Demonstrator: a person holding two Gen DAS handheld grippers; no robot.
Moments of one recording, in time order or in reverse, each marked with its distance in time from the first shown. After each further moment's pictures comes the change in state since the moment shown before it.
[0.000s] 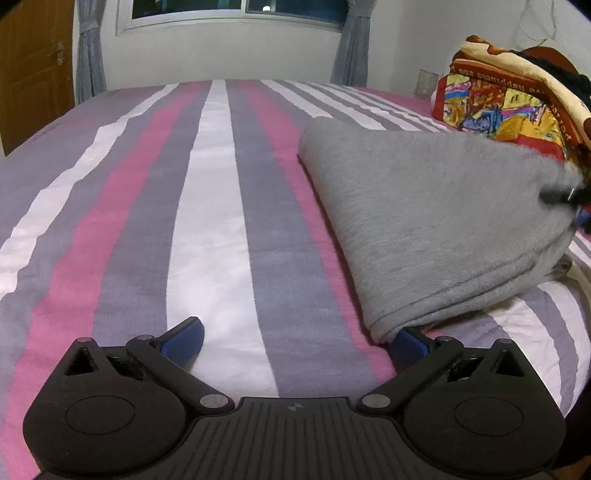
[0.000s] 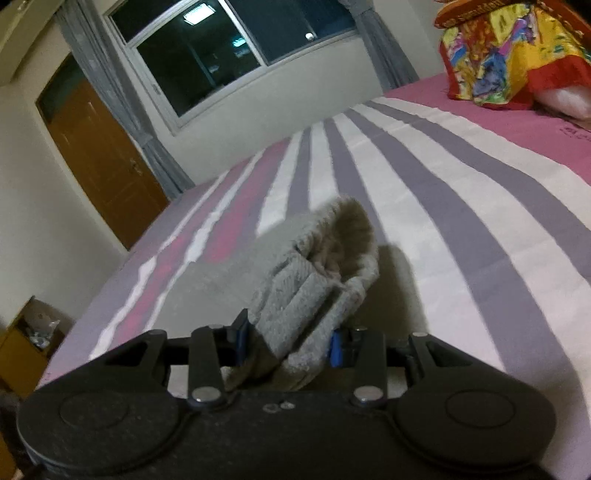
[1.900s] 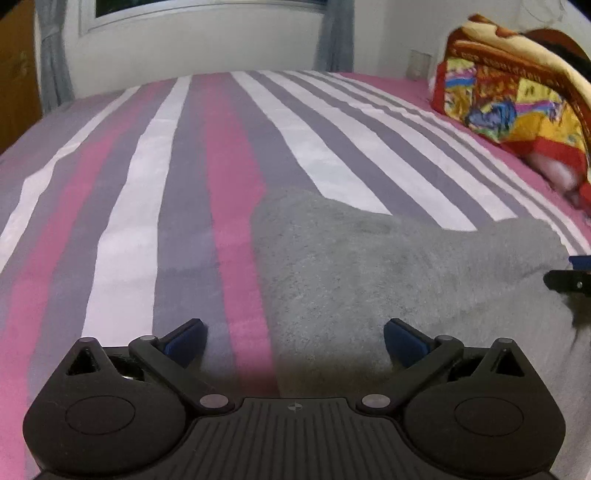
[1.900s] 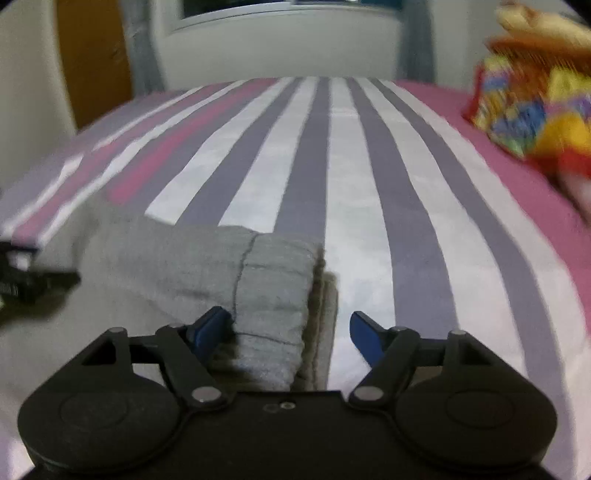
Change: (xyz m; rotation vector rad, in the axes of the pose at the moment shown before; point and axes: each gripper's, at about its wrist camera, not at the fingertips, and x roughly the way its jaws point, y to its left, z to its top) left arm 0.110 -0.043 0.123 0.046 0.059 -0.019; right arm 0.081 -0.002 0.060 -0.349 0.157 -0.211
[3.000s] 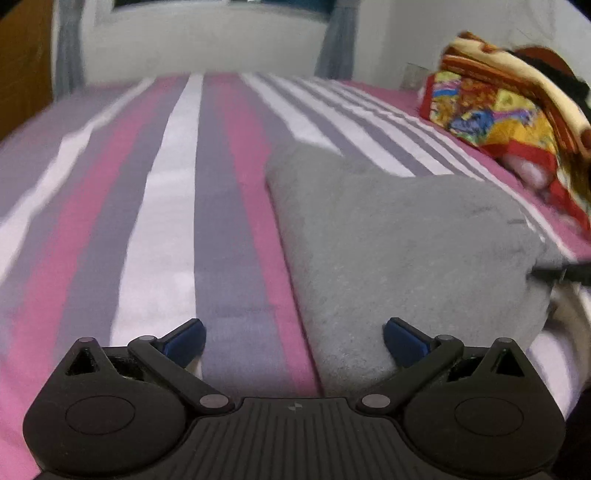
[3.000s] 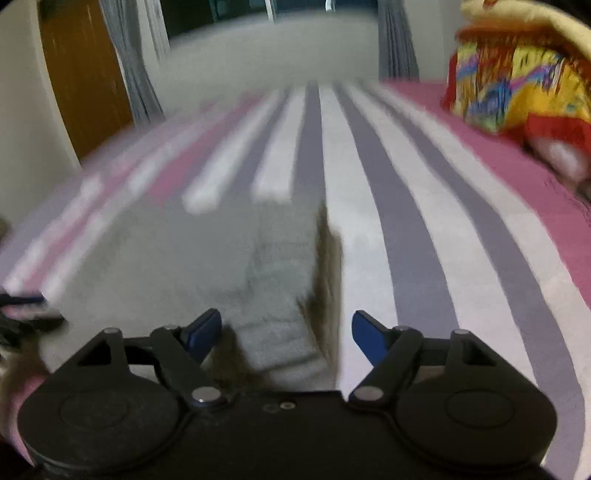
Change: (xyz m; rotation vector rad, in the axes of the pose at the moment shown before) left arm -0.080 0.021 -0.078 -0.085 -0.011 -0.048; right arm -0.041 -0.004 -0.049 0.047 0.025 0.051
